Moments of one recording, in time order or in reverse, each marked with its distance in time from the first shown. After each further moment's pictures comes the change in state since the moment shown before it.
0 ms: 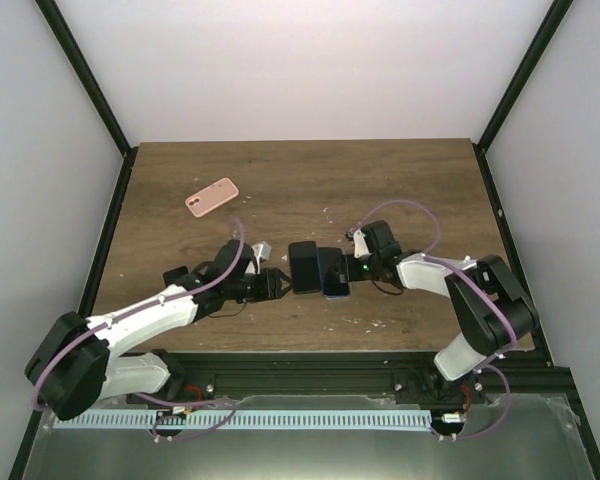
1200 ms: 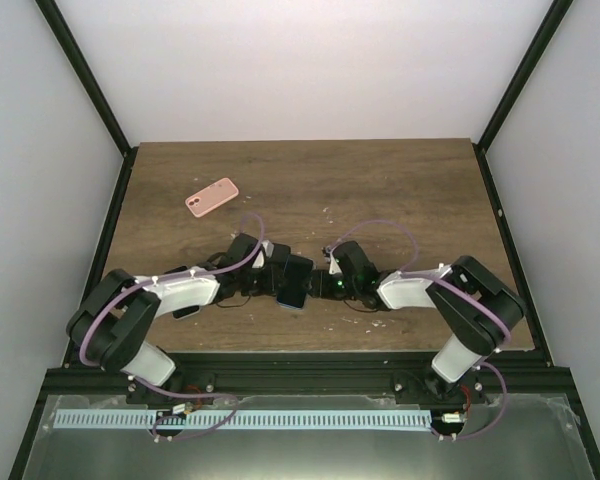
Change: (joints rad) left arm 0.085 0.307 0.045 0.105 -0.018 0.101; right arm 0.262 0.055 -0.066 0.282 -0.013 0.426
